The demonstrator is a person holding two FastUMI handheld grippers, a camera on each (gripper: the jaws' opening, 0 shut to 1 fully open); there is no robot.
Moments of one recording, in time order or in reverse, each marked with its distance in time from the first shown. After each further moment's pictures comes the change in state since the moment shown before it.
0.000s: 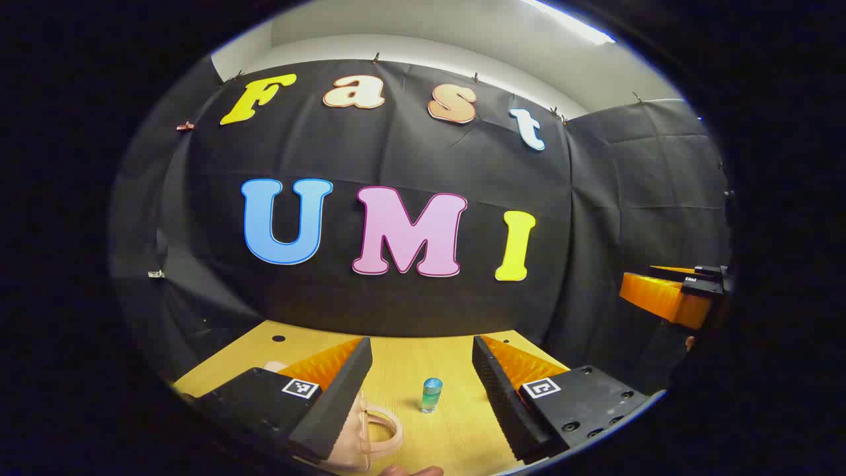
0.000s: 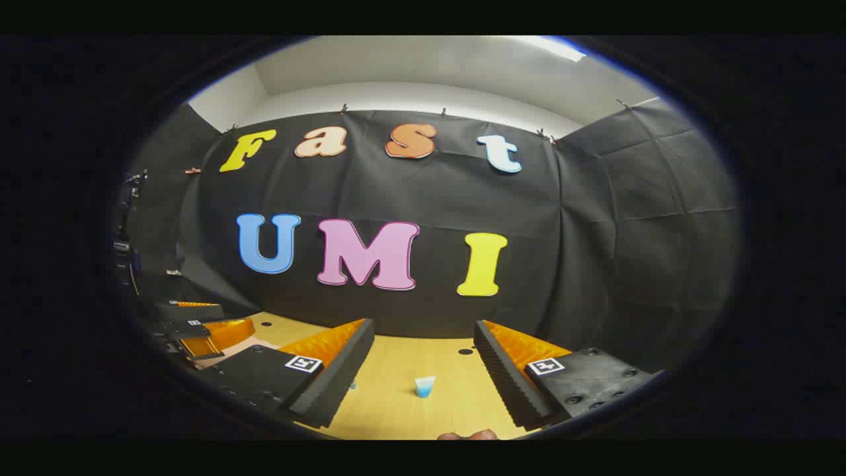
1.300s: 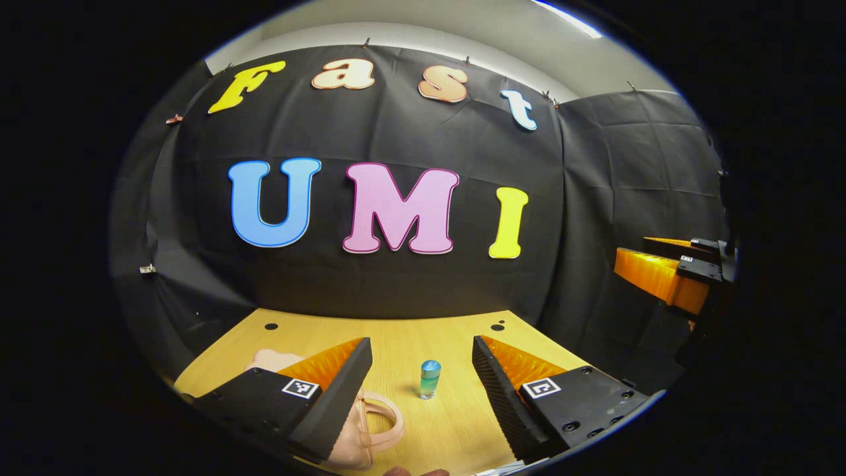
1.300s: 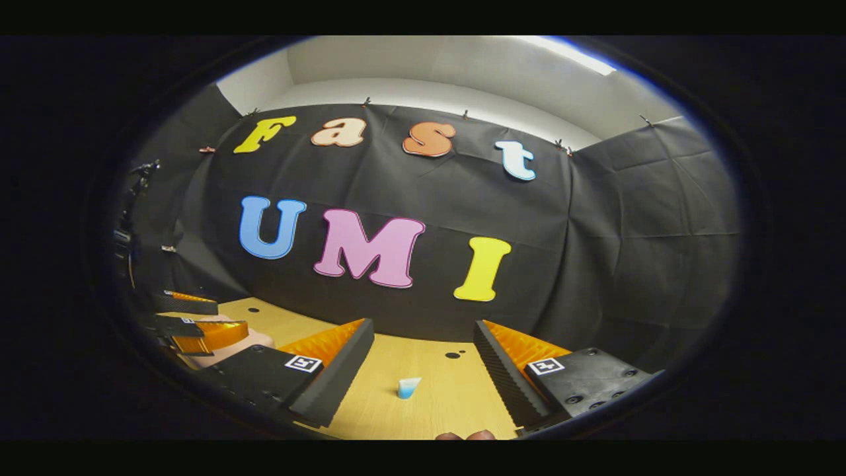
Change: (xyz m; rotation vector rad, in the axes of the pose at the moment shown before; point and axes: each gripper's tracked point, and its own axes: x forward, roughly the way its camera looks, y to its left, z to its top) left arm 0.014 0.006 -0.044 0.003 0.109 -0.041; right arm 0.013 0.006 -0.009 -0.114 -0.019 0.007
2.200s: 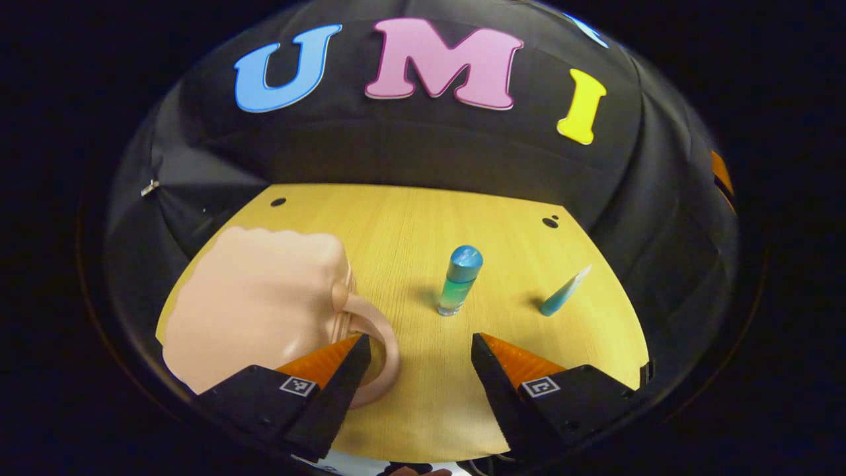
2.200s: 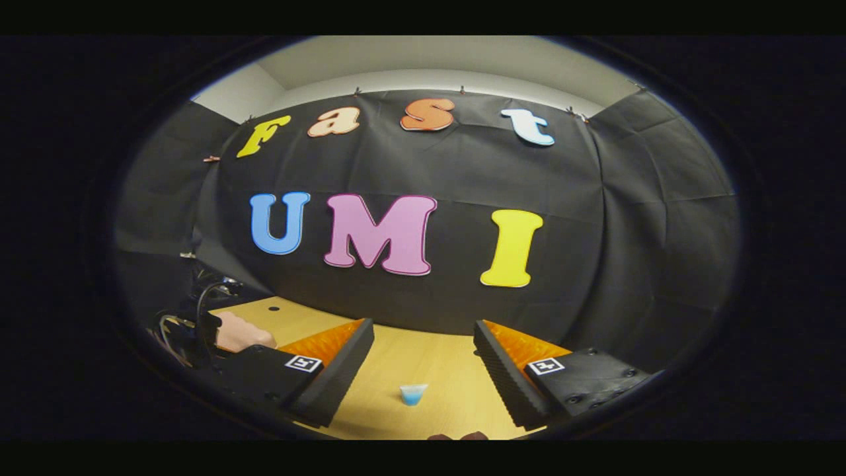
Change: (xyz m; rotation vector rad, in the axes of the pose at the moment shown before) left arm 0.098 0.020 -0.193 -0.152 0.633 0.226; right arm 0.092 -0.039 -0.072 0.101 0.077 0.182
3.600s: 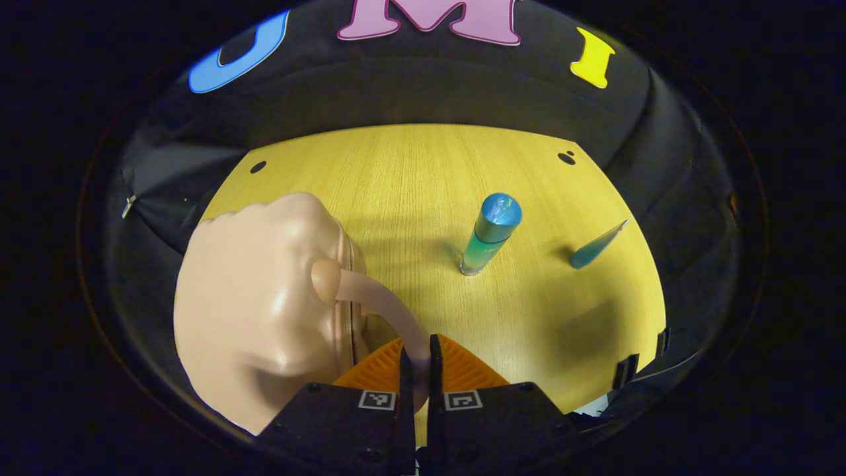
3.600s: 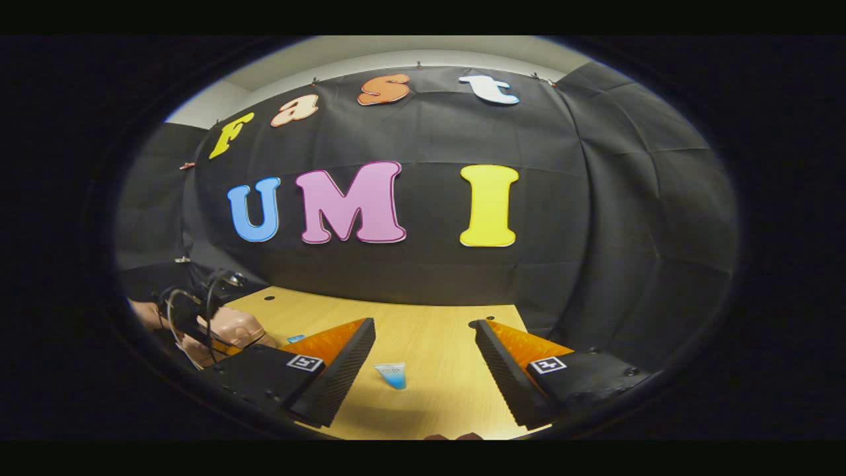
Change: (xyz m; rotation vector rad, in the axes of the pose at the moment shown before) left arm 0.003 0.023 0.010 0.153 0.253 -0.016; right arm 0.008 -0.049 -0.057 0.129 0.132 0.001
